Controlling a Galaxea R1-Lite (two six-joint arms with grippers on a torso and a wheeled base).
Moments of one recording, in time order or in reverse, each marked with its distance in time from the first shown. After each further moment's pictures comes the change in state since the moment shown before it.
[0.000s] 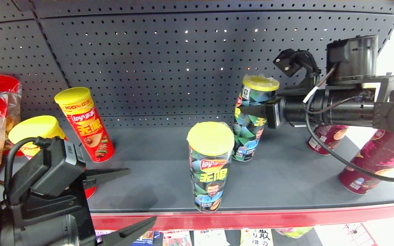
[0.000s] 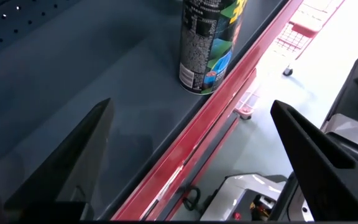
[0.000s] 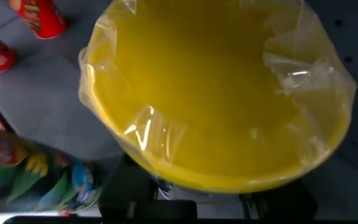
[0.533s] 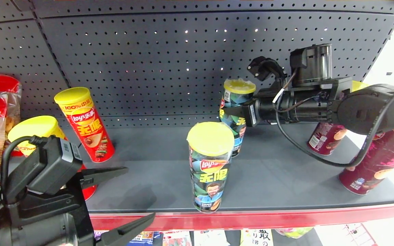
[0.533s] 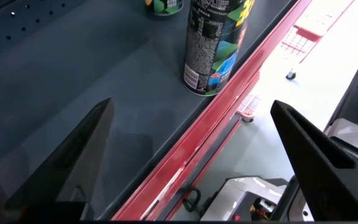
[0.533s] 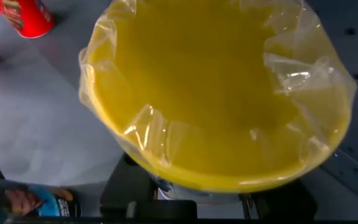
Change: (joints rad) left arm 0.000 -0.010 0.000 0.000 0.023 -0.023; right arm 0.026 0.151 -0.132 0.000 0.000 -0.023
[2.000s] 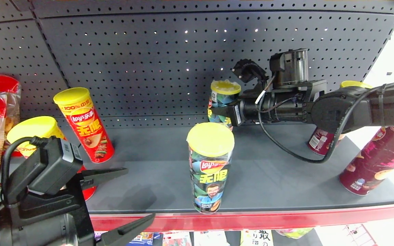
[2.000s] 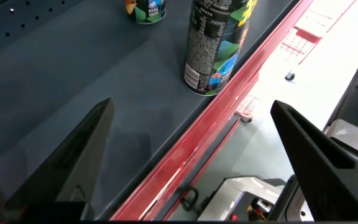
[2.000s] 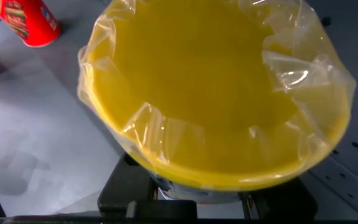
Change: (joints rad) left arm 0.000 0.001 0.004 0.001 0.001 -0.006; right arm 0.036 0.091 -0.085 -0.022 0.000 0.010
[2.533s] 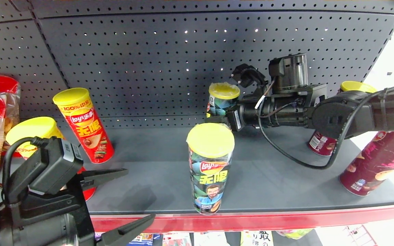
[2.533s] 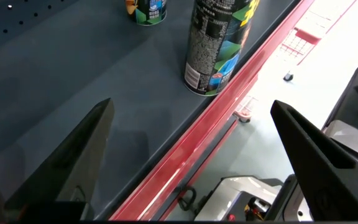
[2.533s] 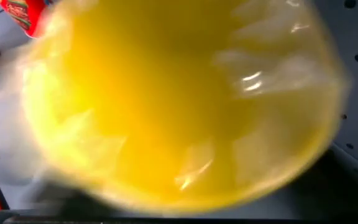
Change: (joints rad) left arm 0.000 0.002 0.002 0.000 0.000 -0.013; right arm 0.011 -0.016 0.053 -0.013 -0.006 0.001
